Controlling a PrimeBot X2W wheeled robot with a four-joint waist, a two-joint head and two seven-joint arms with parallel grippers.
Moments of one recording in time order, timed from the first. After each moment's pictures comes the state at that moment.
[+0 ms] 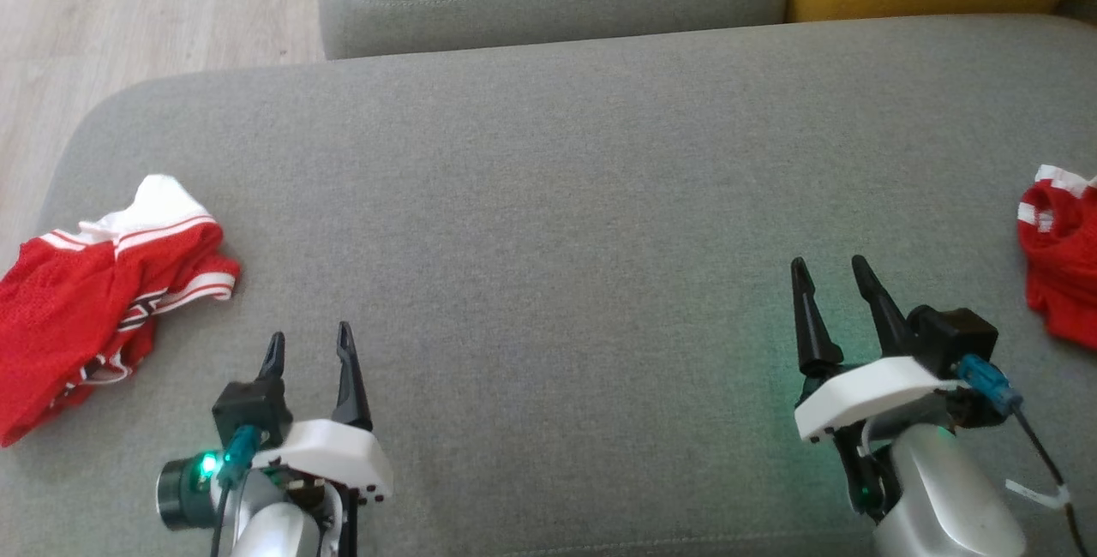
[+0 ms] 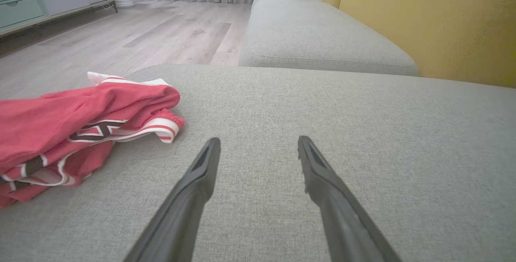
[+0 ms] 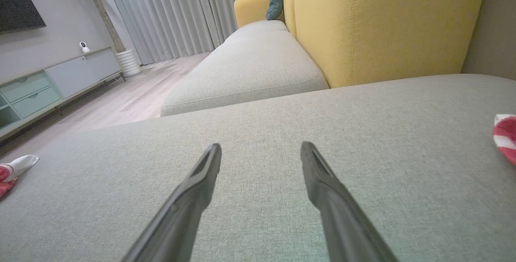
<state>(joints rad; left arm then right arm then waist) -0.08 0.04 -0.21 0.39 -0.20 0.21 -0.26 -0.25 -0.05 0.10 0.58 0.22 0.12 -0.25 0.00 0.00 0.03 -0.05</state>
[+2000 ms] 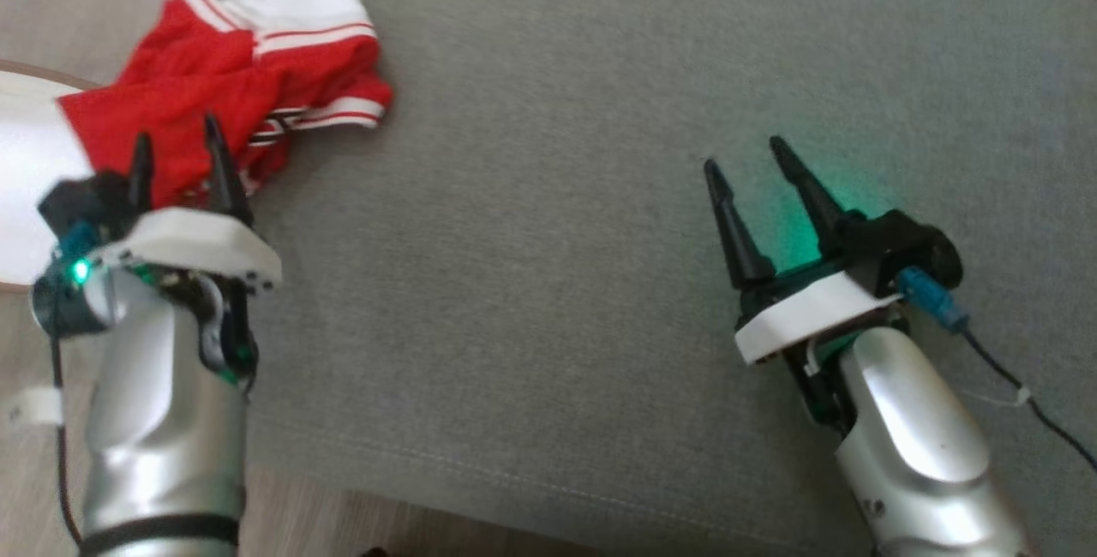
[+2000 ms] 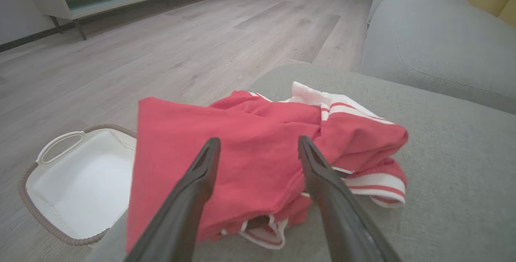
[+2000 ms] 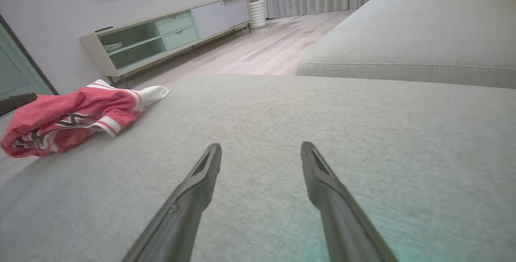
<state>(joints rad) -0.53 0.06 0.09 0.66 -0.17 0.02 -0.26 -0.40 -0.07 0.29 0.46 0.15 0.12 -0.25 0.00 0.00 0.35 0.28</state>
